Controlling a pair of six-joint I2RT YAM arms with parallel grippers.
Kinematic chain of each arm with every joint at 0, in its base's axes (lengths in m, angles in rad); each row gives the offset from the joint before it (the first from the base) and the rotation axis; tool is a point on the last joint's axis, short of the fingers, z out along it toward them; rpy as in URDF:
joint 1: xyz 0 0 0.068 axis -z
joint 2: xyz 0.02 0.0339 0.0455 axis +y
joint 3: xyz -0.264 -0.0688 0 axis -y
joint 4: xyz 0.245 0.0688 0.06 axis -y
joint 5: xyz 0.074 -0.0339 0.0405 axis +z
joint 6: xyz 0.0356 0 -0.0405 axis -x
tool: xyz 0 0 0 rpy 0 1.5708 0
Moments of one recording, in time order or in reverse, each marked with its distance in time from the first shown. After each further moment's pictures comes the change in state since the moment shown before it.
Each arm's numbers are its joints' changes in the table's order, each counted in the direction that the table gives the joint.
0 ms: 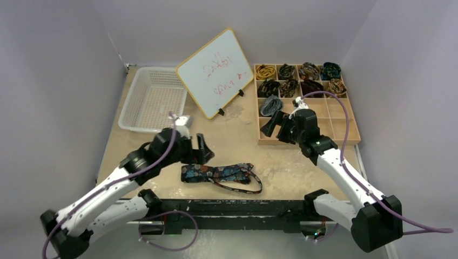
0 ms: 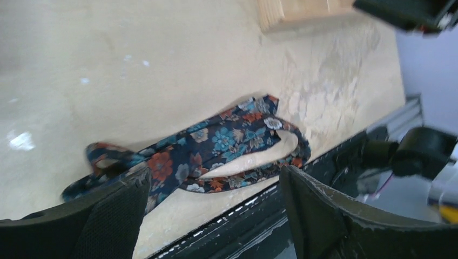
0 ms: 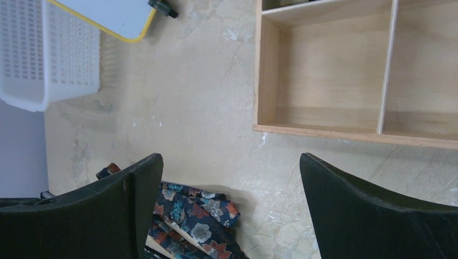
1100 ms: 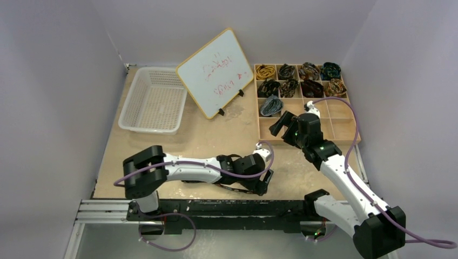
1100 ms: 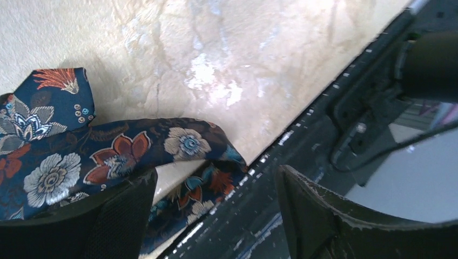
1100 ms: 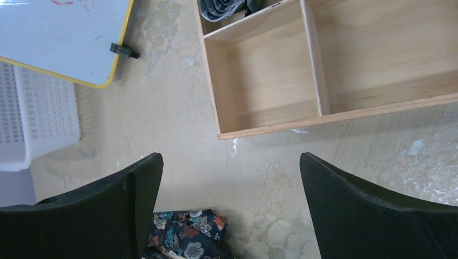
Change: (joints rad) left arm 0.541 0.973 0.285 0.418 -0.018 -0.010; right arm 0.000 -0.086 -0.034 -0.079 -0.212 -0.121
